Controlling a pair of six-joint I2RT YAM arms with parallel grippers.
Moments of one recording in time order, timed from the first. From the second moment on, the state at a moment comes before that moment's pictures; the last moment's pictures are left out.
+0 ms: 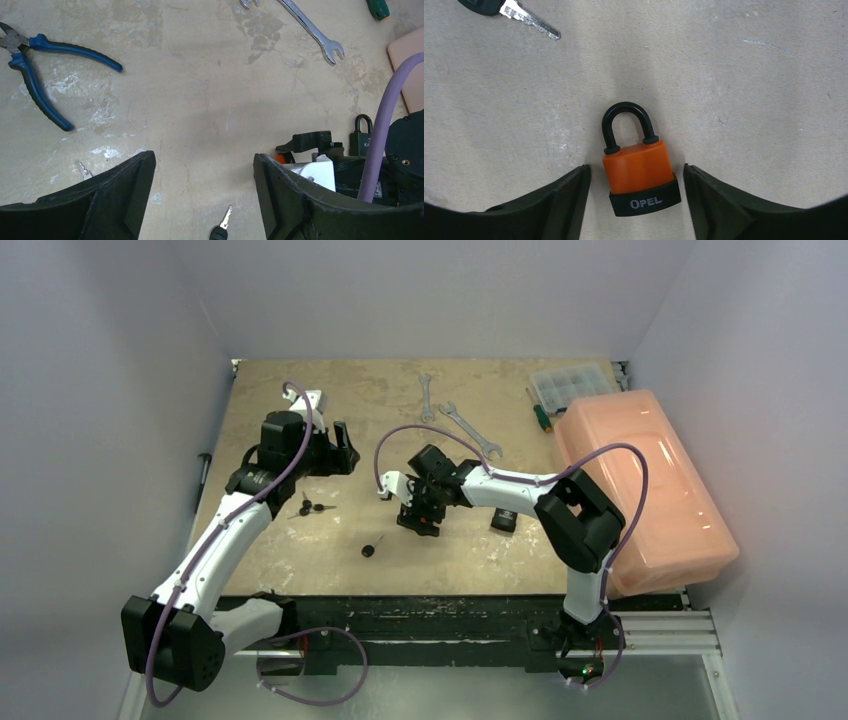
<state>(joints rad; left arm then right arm) -0.26 1.11 0.94 -0.39 0.10 -0.28 0.83 1.88 1.22 -0.41 -0.24 -0.56</state>
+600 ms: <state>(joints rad) -0.26 1.11 0.94 -0.39 0.08 -0.28 0.82 1.88 1.20 -0.28 -0.11 -0.08</state>
